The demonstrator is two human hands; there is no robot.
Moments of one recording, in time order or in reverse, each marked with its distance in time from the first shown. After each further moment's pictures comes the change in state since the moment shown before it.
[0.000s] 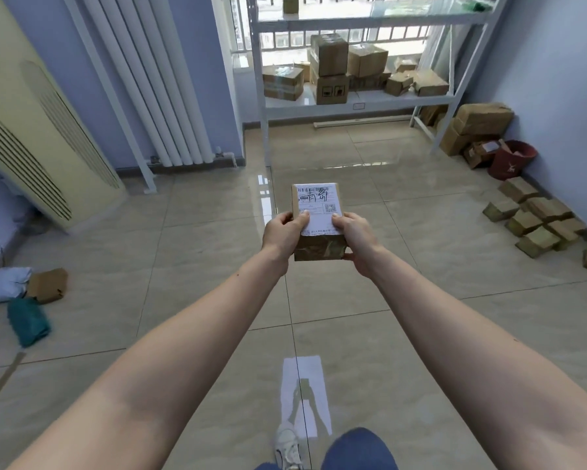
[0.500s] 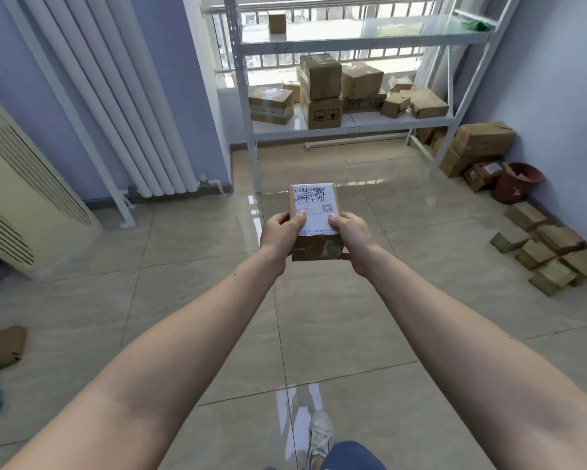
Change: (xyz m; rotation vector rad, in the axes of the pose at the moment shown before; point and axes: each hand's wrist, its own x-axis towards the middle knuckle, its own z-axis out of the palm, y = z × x) left_hand 0.250 0.090 0.048 0.001 -0.025 0.010; right_hand 0.244 -0.104 0.007 0.002 0.052 -0.031
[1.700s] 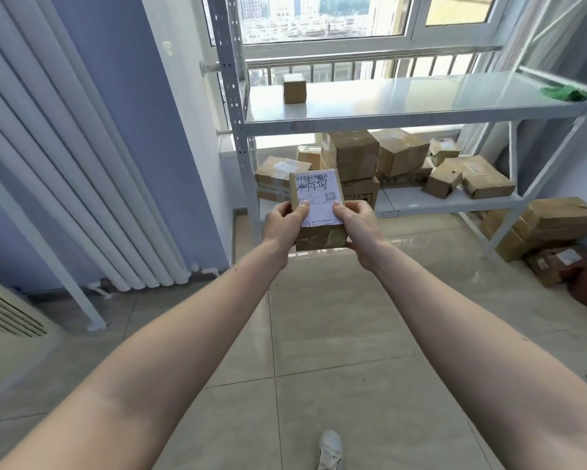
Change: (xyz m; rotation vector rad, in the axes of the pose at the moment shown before) left_hand 0.605 0.260 0.042 -0.016 0.017 0.145; right_hand 0.607 -0.268 0.102 0.008 0.022 -0.173
